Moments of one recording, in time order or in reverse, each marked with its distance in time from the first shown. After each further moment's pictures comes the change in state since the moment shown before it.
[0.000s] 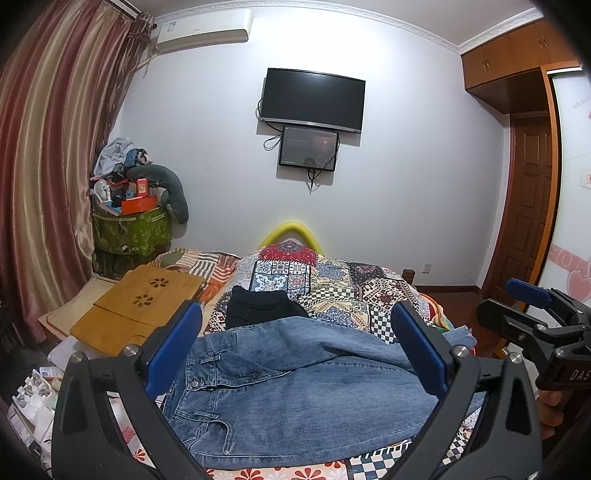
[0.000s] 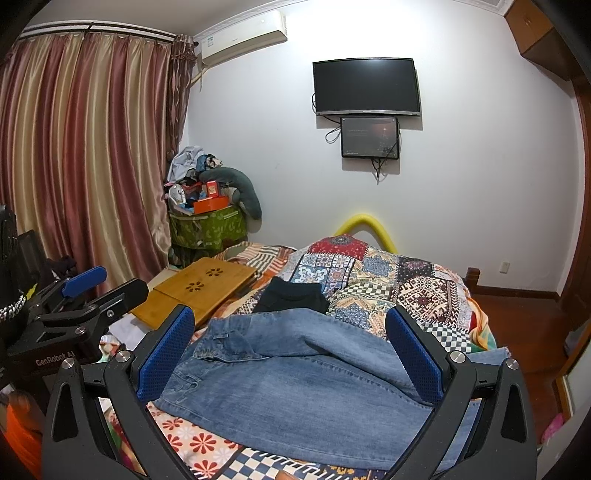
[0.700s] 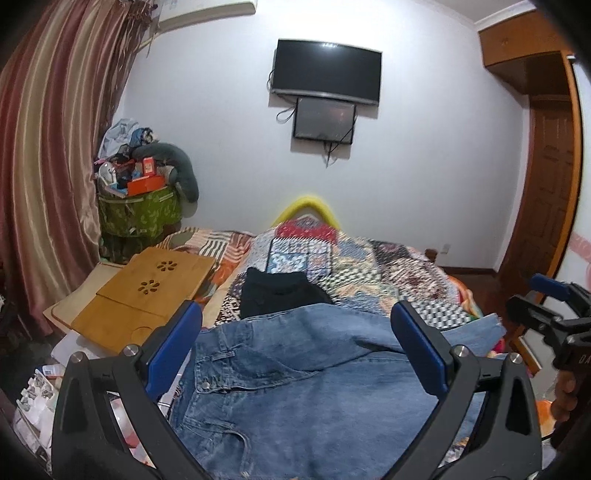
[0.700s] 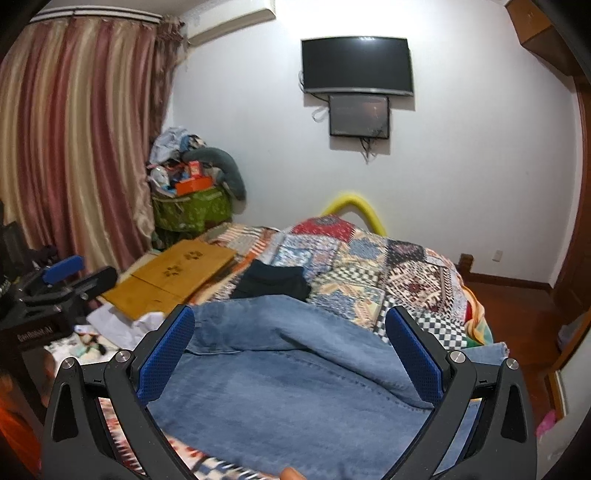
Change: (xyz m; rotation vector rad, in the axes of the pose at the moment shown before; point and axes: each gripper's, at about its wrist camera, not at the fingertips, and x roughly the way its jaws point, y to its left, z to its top) left arm 0.094 0.035 -0.003 0.005 0.113 0.070; right arm 0.056 -0.034 -0.008 -0.005 0.085 -0.057
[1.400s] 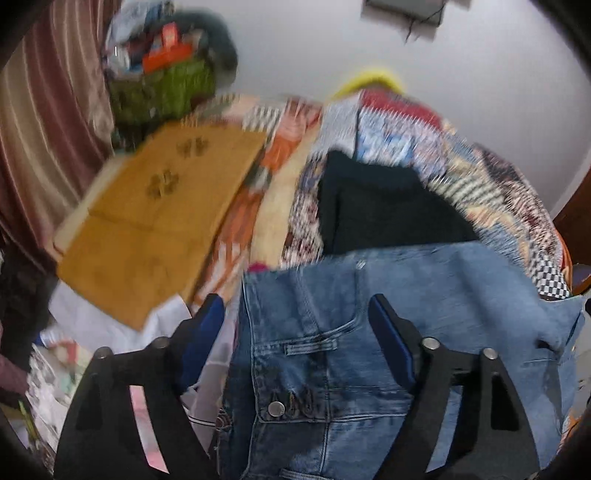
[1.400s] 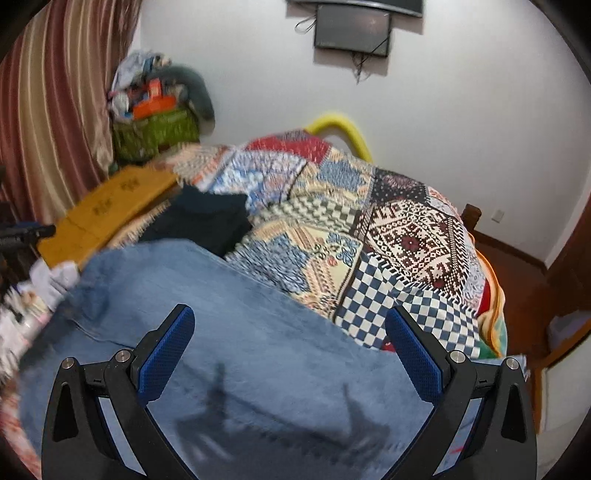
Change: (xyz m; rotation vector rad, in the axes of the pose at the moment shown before) left arm 0.273 0.146 -0.051 -0.112 0.567 0.134; right arm 0.194 -0.093 -0.028 -0.087 0.333 -0.058
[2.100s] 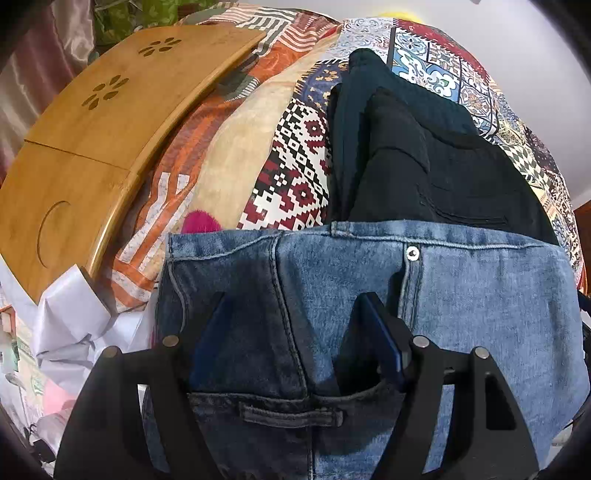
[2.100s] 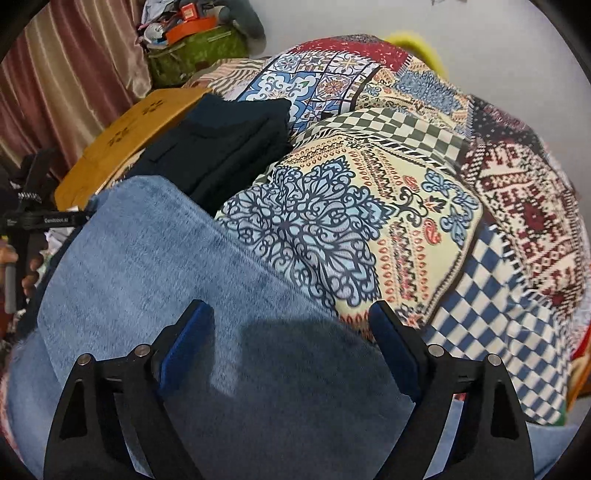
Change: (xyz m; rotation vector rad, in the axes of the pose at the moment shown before) left arm 0.139 -0.009 -0.001 -0.103 0.241 -0.058; right arm 0.144 -0.001 0.011 -0.053 0.285 0.300
